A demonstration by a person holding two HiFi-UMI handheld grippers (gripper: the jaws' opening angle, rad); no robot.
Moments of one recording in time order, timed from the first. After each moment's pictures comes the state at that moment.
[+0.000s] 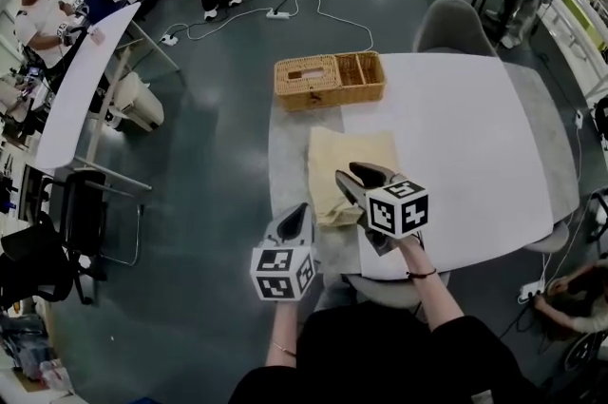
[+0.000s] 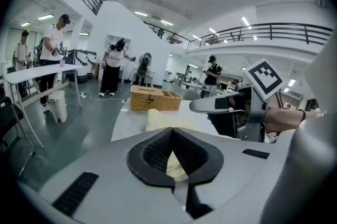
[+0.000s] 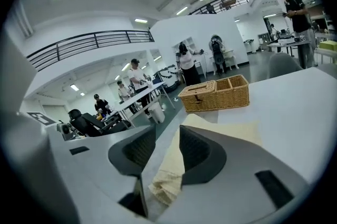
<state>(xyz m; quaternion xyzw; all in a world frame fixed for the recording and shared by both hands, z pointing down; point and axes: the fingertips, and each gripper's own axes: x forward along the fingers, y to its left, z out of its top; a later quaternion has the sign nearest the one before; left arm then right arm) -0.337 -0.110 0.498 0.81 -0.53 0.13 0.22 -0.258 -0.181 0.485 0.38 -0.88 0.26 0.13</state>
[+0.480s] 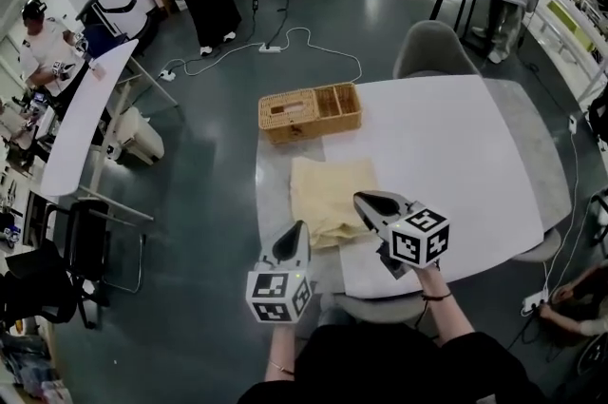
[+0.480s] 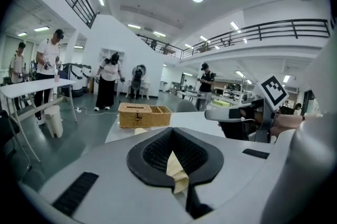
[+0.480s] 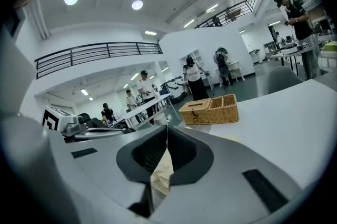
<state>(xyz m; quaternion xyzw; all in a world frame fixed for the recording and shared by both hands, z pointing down) -0.286 -0.102 0.440 0.83 -0.53 0.10 0.16 -0.176 -0.145 0.430 0.36 -0.90 0.22 0.06</state>
